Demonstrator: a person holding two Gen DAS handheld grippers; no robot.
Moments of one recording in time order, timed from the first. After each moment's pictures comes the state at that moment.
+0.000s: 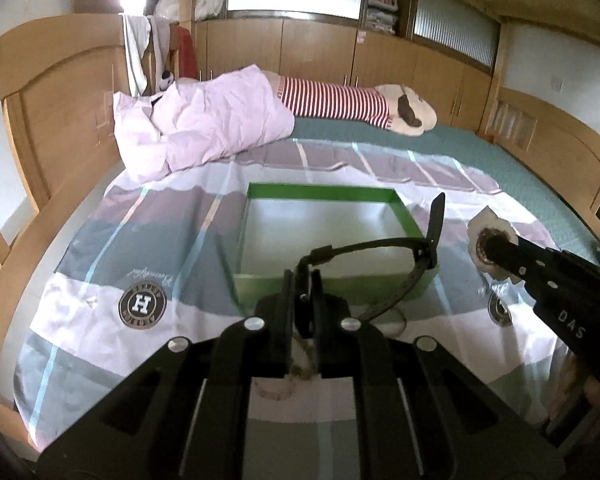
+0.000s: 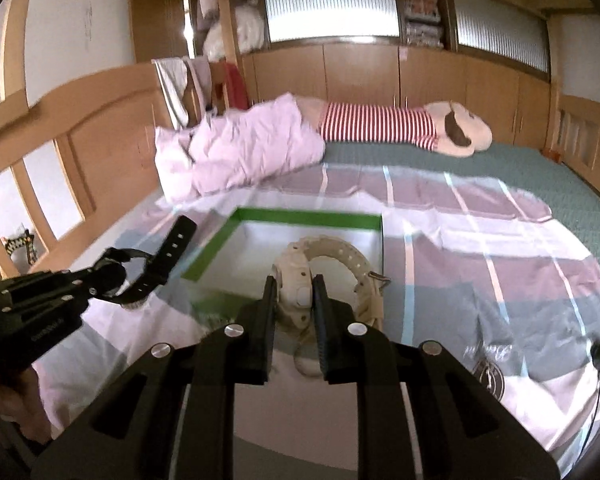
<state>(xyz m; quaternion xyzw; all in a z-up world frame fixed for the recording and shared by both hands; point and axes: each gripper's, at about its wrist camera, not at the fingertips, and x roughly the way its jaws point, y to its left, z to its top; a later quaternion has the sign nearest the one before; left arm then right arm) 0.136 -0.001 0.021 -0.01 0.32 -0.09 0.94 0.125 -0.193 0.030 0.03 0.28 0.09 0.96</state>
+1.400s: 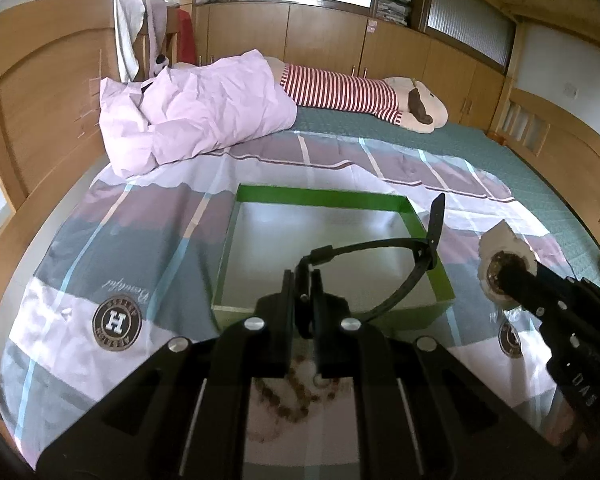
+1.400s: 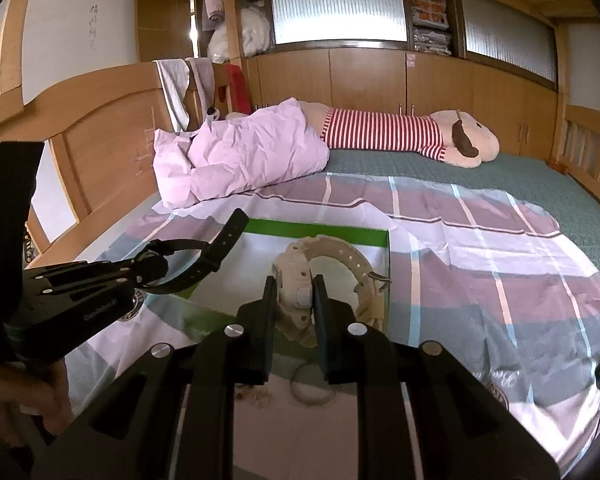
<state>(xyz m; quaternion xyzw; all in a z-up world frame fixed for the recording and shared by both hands) 0.207 -0.016 0.005 -0.02 0.35 -0.08 0.93 0.163 -0.196 0.009 0.02 0.29 0.10 0.95</state>
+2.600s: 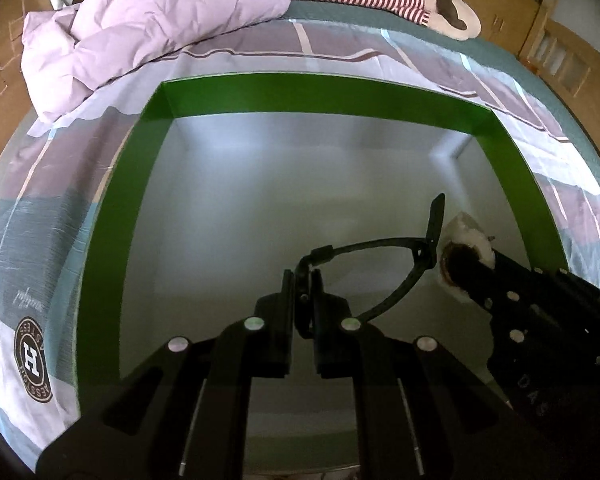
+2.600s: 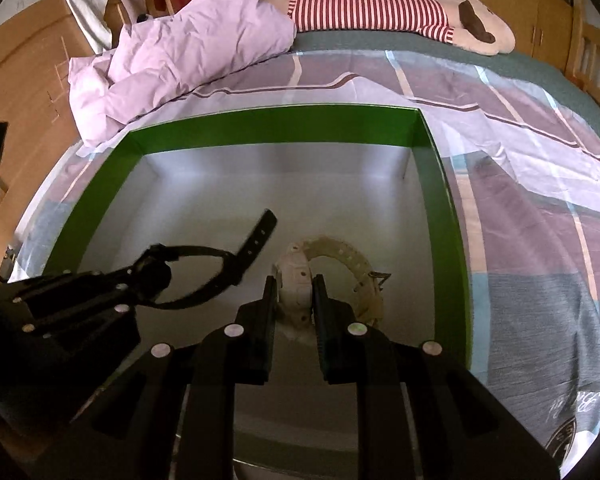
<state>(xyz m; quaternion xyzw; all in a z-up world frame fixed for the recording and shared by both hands) 0.353 -0.062 -0.127 0.01 0.50 -0.08 0.86 0.320 -0.199 -0.125 0.05 0.46 0.07 0.88</state>
